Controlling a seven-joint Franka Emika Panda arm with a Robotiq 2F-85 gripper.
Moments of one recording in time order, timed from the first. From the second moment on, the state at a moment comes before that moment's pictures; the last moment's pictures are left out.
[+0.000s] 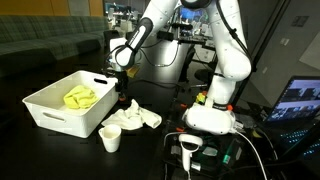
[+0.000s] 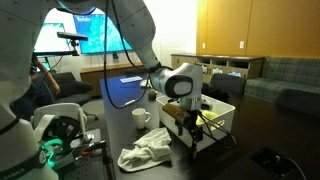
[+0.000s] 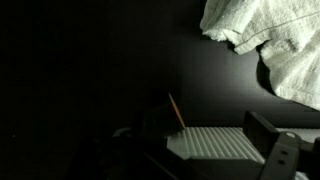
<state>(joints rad) -0.04 0.55 0.01 -2.07 -0.08 2.54 -0.11</state>
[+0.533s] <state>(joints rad) -0.08 0.61 0.01 -2.07 -0.05 2.65 -0.13</state>
